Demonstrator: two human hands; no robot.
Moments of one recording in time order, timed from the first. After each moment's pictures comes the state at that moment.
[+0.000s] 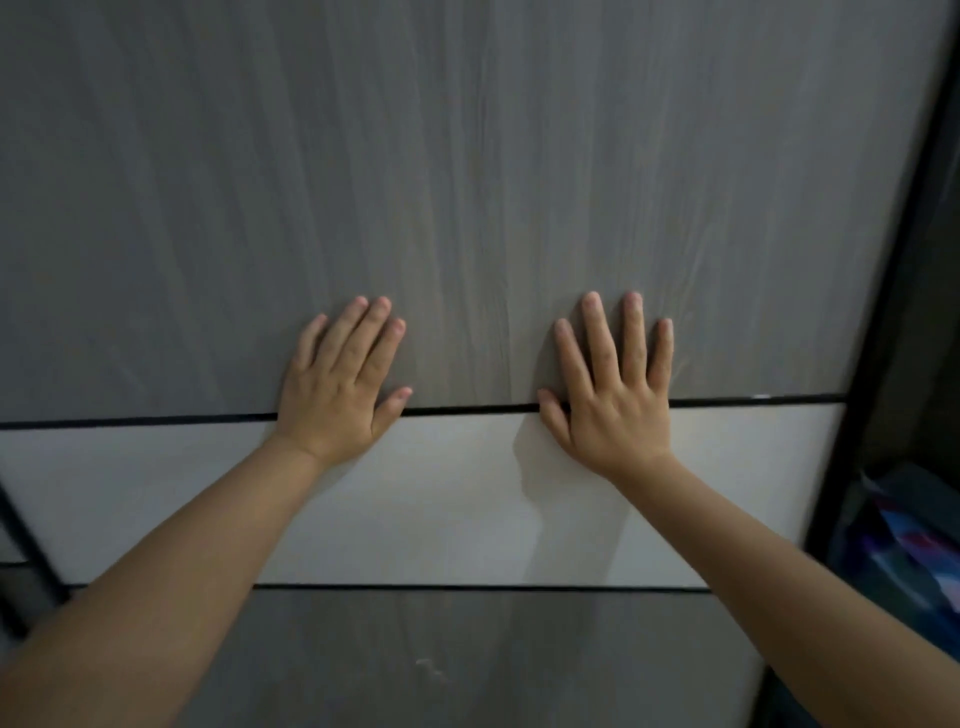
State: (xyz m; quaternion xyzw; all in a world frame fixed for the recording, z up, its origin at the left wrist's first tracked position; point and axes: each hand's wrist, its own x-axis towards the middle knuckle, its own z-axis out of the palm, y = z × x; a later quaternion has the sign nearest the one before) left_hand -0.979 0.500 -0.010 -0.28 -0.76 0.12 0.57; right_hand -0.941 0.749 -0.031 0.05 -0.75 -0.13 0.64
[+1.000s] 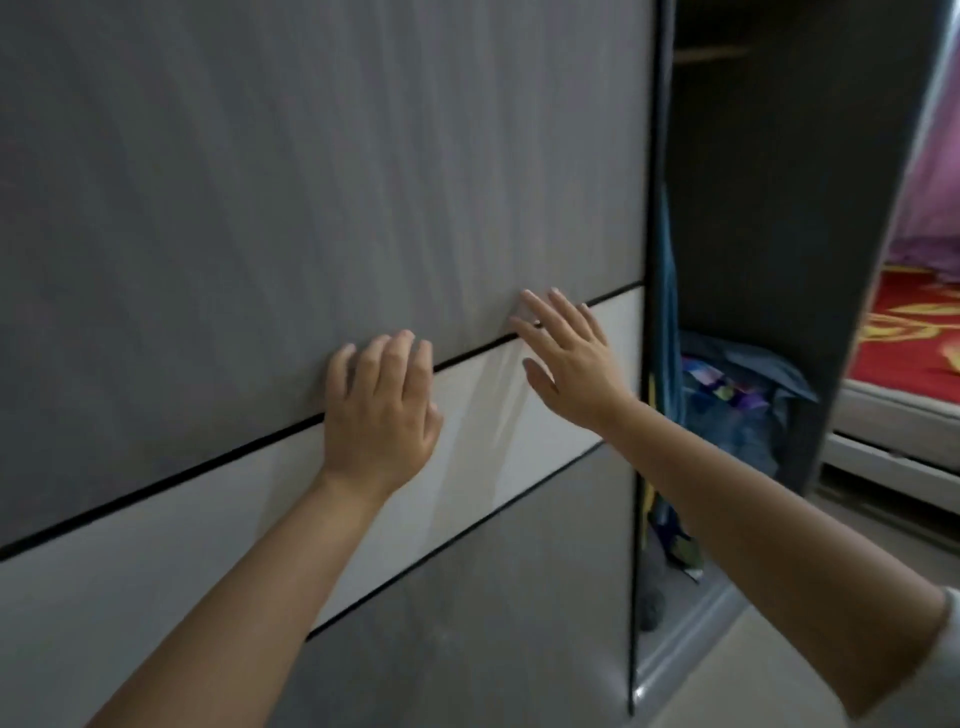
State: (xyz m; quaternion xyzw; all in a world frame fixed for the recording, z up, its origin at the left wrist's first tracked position) left_hand -0.981 0.382 -0.039 -0.44 -0.71 -0.06 0.55; right_hand -0.884 0.570 -0.057 -0.11 -0.91 0.01 0.40
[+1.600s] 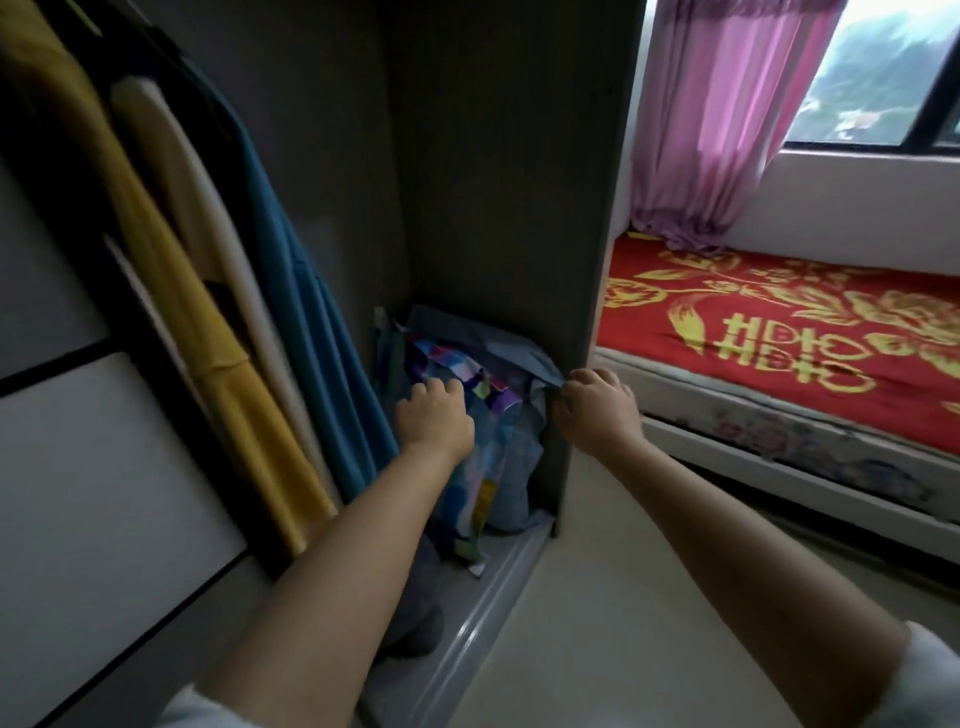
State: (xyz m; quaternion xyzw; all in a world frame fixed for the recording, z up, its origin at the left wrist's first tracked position) left_hand -0.861 0.889 -0.161 -0.54 -0.84 -0.03 0.08; right_hand -0.705 0.973 -0.167 -0.48 -0.86 0.01 0.16
